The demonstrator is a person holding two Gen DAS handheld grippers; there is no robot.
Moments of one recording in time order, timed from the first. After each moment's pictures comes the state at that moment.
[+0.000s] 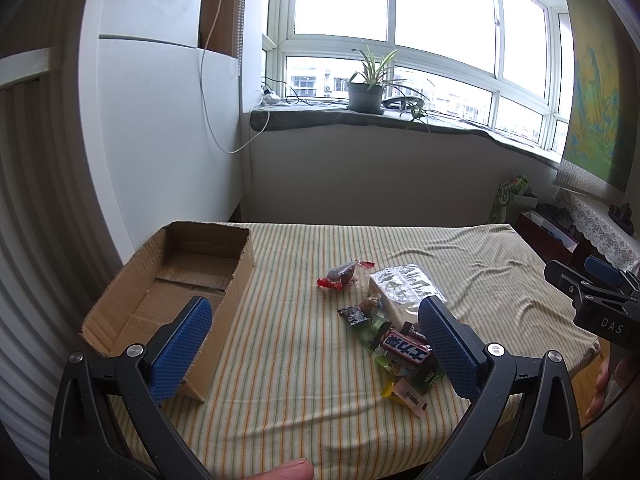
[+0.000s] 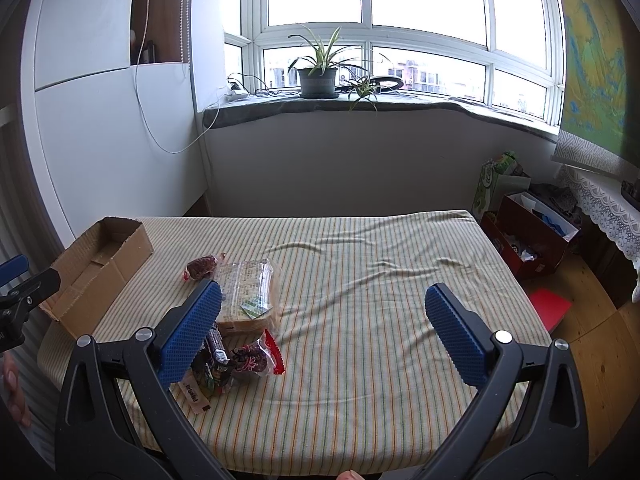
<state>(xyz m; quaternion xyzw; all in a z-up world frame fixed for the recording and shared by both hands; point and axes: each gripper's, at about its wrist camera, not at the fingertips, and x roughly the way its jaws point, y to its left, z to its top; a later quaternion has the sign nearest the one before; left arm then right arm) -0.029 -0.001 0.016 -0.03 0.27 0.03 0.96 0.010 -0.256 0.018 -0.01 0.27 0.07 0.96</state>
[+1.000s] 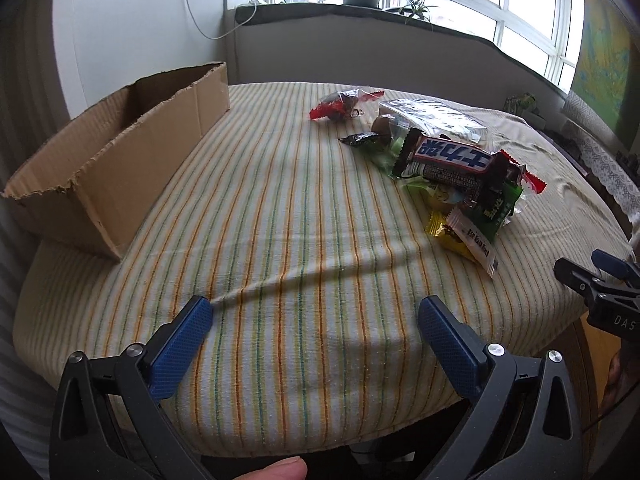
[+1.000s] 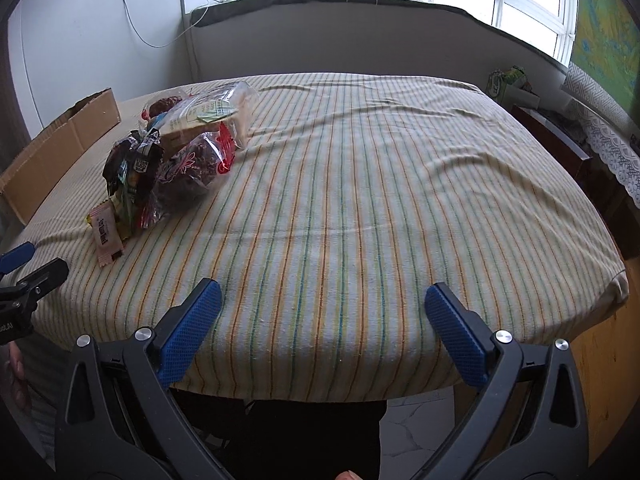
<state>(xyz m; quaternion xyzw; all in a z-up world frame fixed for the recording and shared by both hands) -0.036 -0.012 -0.138 -0.04 0.39 0.01 0.92 -0.016 -0.268 -0.143 -0.03 0.39 0.07 0.92</state>
